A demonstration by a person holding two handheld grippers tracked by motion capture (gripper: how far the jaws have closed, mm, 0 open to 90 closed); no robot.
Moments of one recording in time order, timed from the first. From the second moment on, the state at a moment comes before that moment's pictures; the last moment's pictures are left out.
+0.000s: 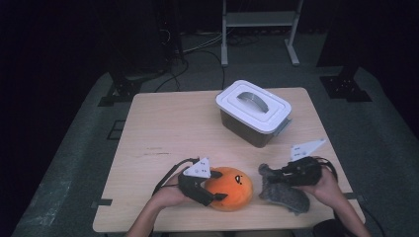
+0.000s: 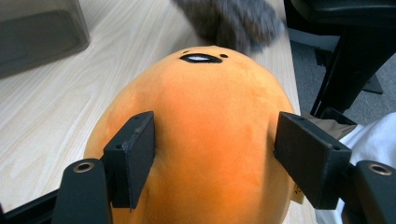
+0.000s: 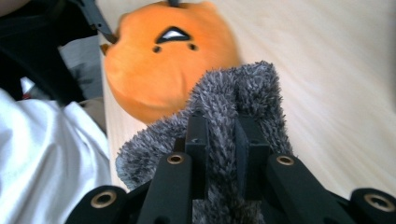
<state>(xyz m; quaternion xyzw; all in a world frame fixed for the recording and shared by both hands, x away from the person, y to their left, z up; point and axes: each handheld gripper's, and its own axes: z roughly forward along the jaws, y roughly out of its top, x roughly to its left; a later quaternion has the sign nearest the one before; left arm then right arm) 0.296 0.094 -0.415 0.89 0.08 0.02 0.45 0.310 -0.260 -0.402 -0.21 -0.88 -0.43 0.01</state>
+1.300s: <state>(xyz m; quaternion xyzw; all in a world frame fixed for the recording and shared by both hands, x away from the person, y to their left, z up) 0.295 0.092 -0.414 0.89 0.07 0.03 0.44 0.312 -0.287 -0.388 -0.25 -0.87 -0.43 -0.03</state>
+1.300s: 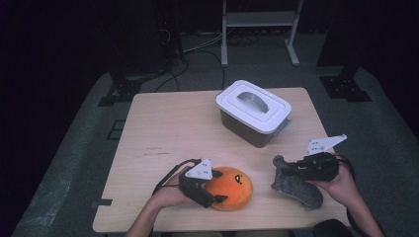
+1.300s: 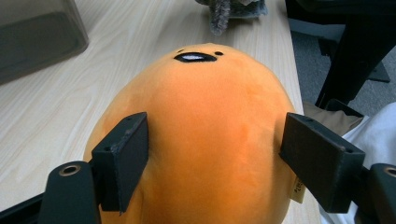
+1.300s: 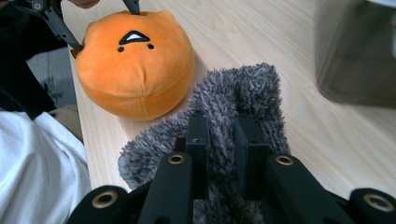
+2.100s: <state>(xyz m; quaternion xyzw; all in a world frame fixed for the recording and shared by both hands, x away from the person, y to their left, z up) 0.295 0.092 -0.416 0.89 0.06 0.03 0.45 0.329 -0.300 -0.420 -0.30 -0.88 -0.37 -0.04</state>
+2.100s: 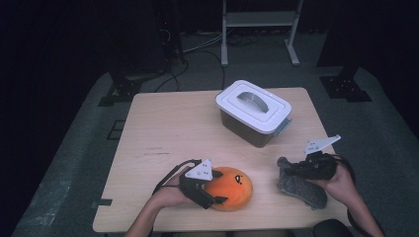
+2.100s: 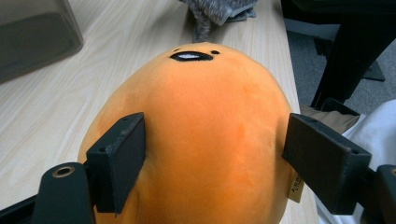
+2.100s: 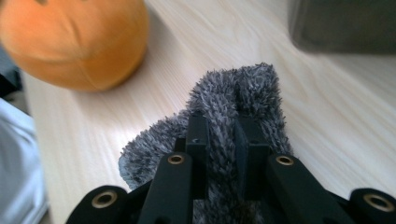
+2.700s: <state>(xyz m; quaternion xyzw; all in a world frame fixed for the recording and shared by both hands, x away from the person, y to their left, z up) 0.295 0.093 -0.416 0.89 0.06 0.03 0.44 0.328 -0.307 -0.436 -0.32 -0.87 -0.38 -0.01</state>
